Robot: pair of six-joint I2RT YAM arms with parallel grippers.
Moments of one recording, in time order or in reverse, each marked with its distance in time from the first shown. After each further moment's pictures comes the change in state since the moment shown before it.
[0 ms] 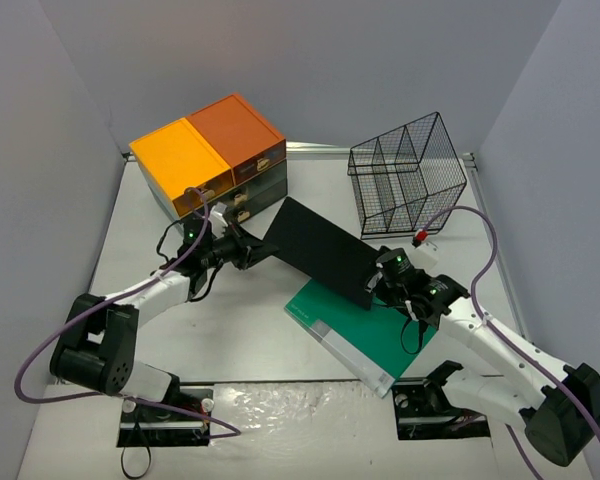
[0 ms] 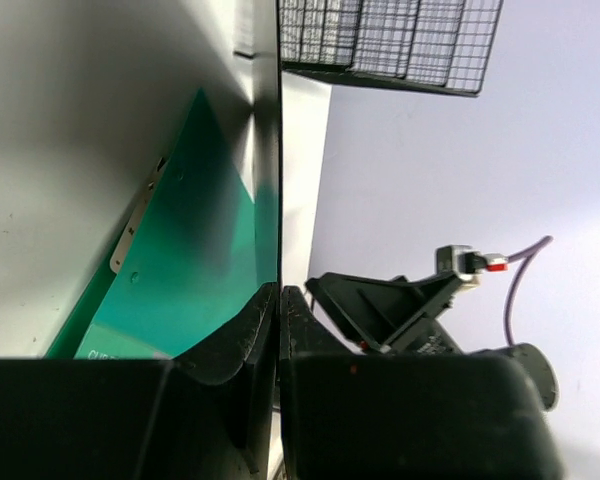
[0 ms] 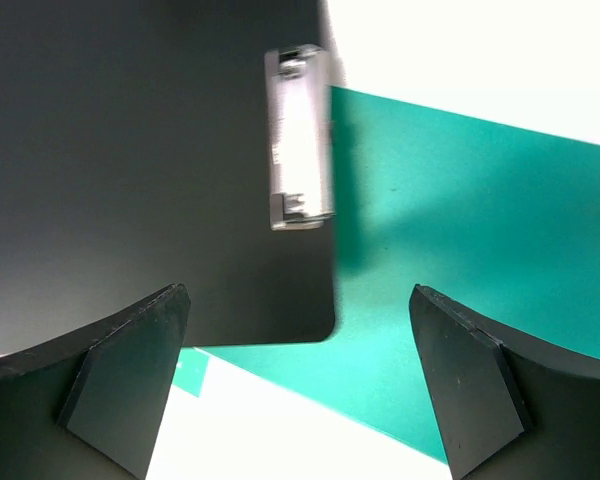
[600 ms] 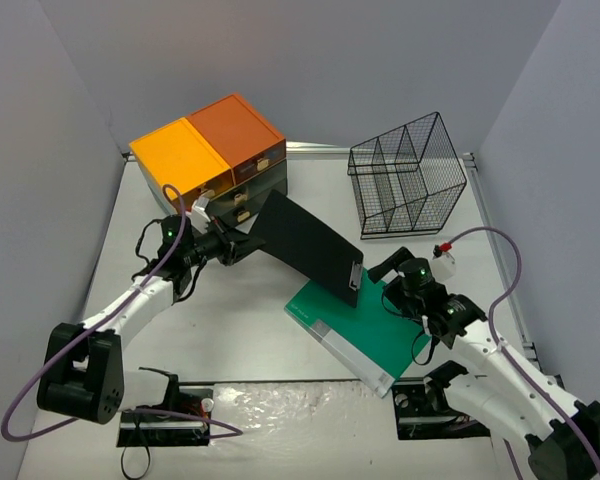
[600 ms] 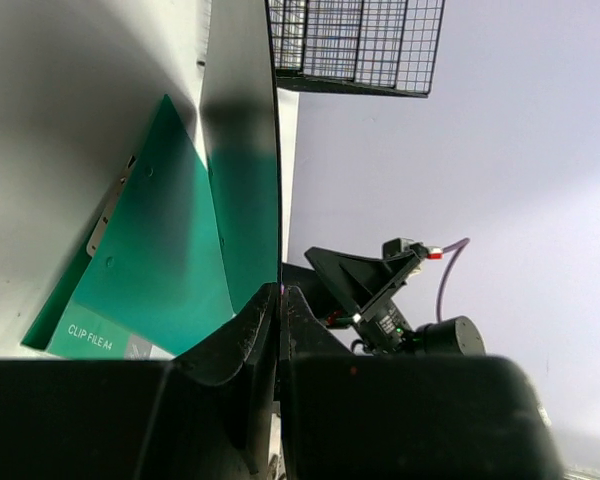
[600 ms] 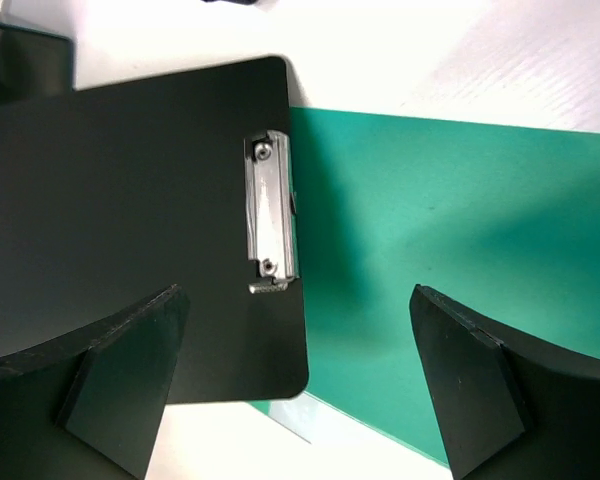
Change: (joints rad) left arm 0.094 -0.155 0.000 -0.099 0.068 0.004; right arm -0.092 -0.175 -0.144 0.140 -0.067 0.098
